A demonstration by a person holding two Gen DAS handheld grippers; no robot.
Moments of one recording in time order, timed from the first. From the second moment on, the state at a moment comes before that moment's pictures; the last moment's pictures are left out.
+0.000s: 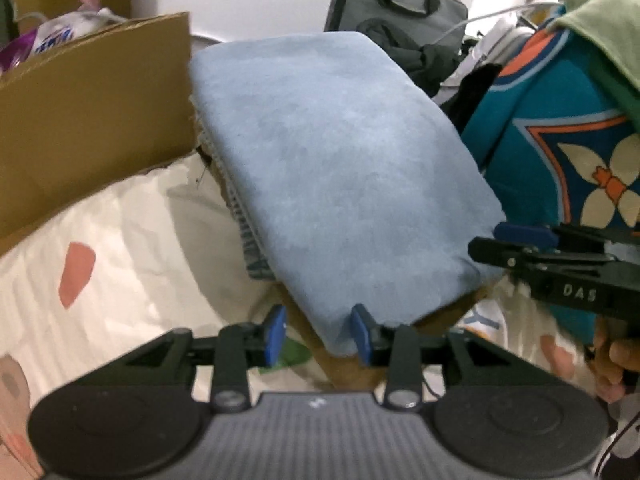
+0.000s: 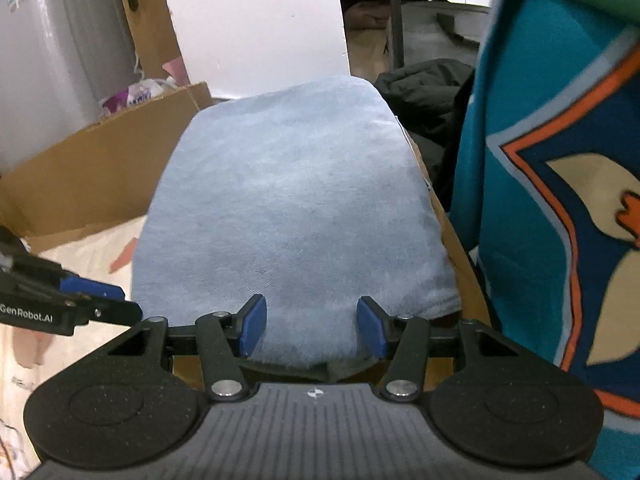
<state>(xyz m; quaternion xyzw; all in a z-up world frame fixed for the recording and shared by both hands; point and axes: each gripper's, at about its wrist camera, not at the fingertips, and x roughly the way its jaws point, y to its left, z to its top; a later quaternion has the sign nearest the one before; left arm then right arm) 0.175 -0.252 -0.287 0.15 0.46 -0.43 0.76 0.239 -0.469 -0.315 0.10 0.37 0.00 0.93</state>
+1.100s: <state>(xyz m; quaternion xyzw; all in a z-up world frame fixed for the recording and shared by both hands) 0.164 -0.072 -0.019 0.09 0.48 -0.27 0.83 0.157 -0.393 -0.051 0.11 0.41 0.04 0.90</state>
